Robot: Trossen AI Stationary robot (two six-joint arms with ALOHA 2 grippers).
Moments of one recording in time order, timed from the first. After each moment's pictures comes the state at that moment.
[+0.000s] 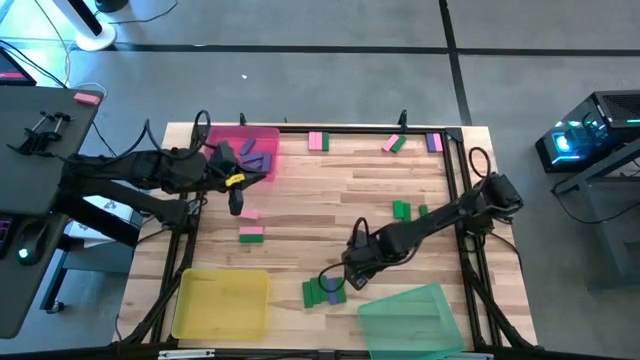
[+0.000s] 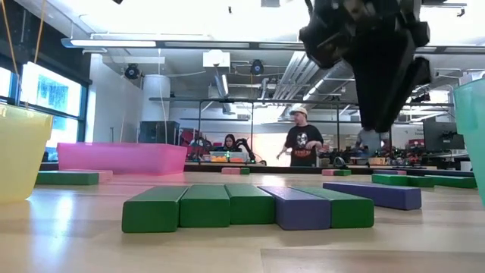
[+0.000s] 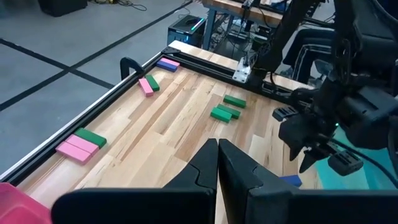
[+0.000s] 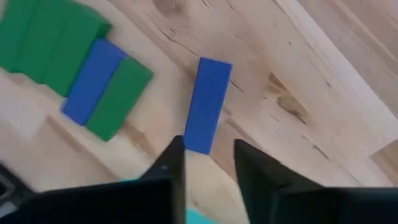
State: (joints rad) left arm -0.12 0.92 1.11 -0.61 -0.40 -0.34; right arm 0.38 1.82 1.34 -0.90 -0.03 1.16
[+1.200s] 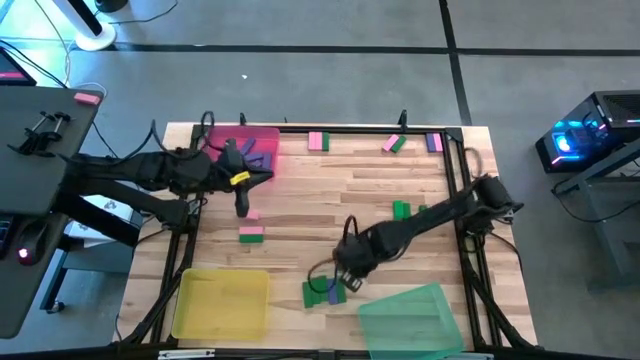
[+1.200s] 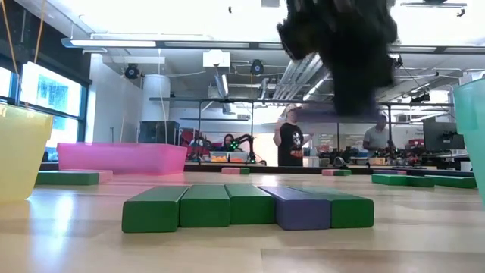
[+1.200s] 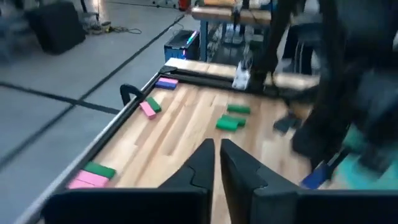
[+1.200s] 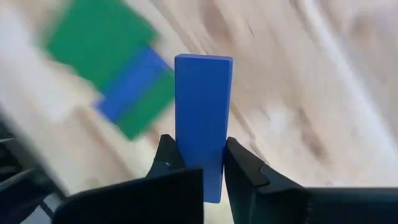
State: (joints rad) left arm -0.13 0.98 1.11 -0.51 -0.40 -0.12; right arm 0.33 1.86 1.42 -0.86 -0.08 0.93
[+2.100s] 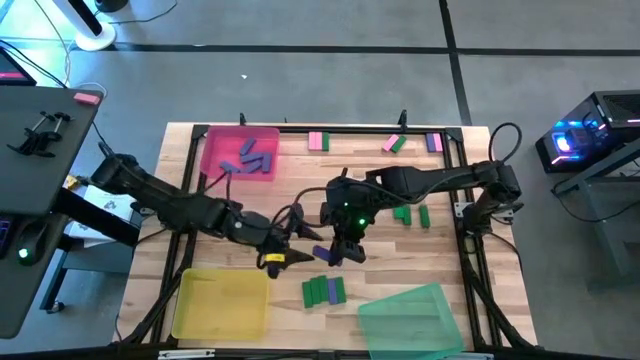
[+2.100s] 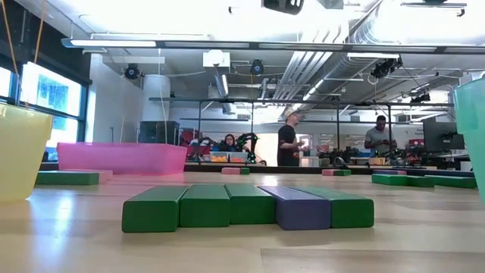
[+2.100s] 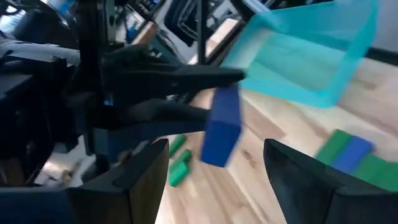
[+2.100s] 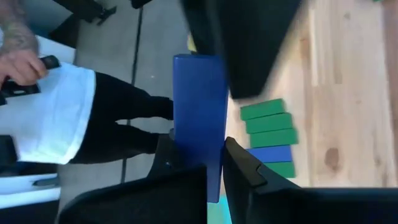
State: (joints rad) left arm -0.37 1.42 1.11 -0.08 -0.25 0.70; right arm 0.13 1.77 1.73 -0.83 -0.54 0.41
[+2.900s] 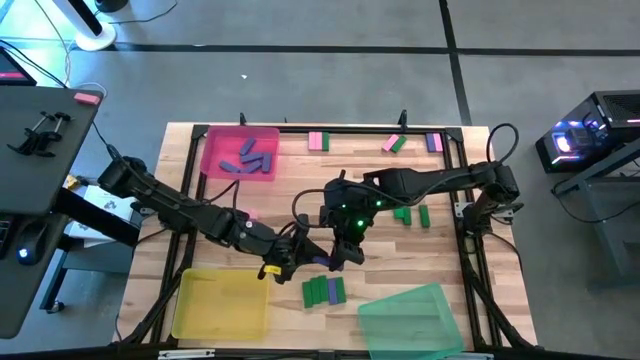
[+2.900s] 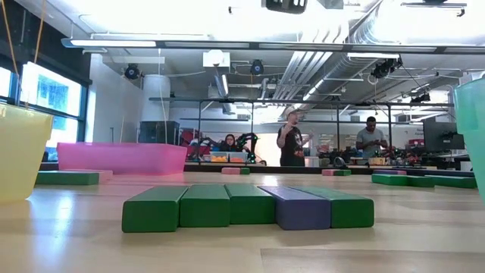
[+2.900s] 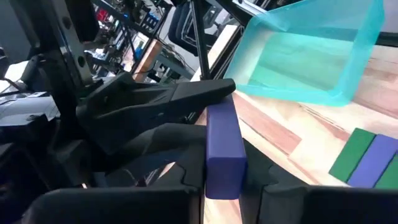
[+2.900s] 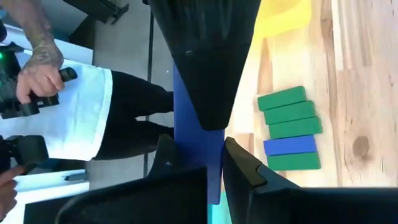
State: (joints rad) left arm -0.40 1.49 1.11 0.03 -0.28 0.85; right arm 0.12 1.78 1.73 -0.81 -0.60 0.49
